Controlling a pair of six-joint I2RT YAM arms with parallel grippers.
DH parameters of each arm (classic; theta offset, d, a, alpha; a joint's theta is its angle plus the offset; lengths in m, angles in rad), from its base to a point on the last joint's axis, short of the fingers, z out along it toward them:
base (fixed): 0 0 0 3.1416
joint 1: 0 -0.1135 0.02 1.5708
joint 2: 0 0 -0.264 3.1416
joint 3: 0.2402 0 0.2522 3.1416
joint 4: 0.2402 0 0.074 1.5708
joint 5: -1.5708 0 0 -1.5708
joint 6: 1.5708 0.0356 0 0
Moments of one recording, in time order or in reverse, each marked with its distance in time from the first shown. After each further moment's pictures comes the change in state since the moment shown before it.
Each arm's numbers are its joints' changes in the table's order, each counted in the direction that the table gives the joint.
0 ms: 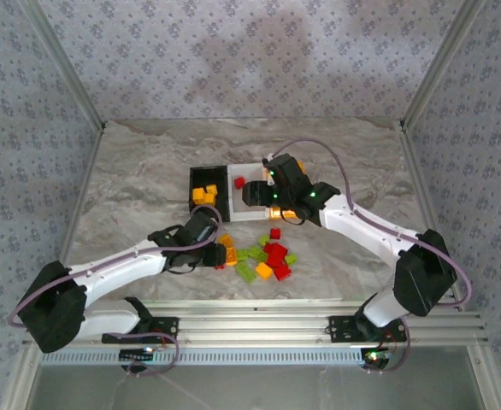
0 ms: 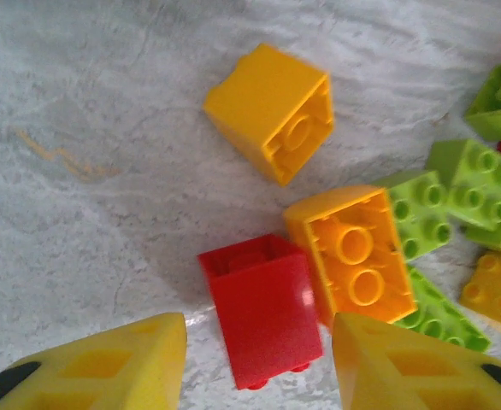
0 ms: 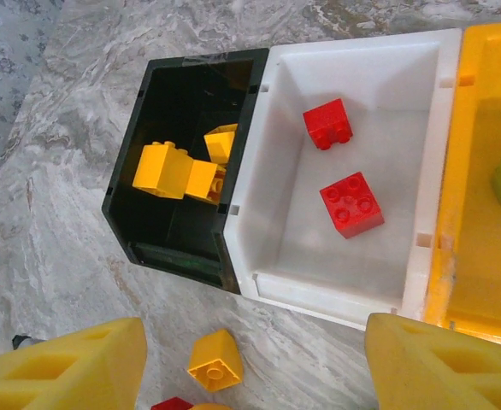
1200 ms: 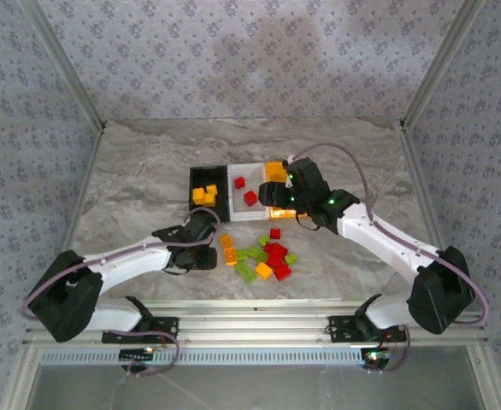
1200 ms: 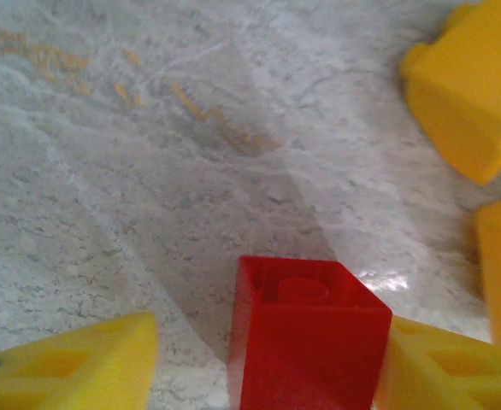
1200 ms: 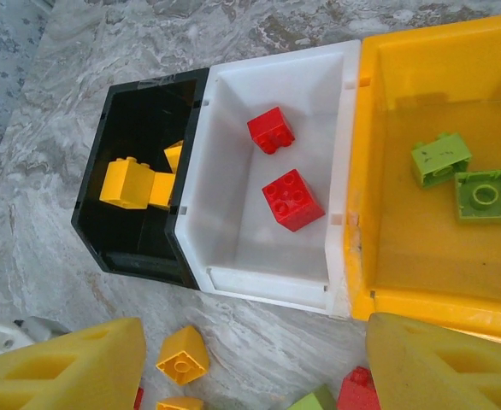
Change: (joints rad) left arm -0.064 0.094 -0.023 0.034 0.076 0.025; right arm 0.068 -0.148 -0.125 -0.006 -0.014 0.021
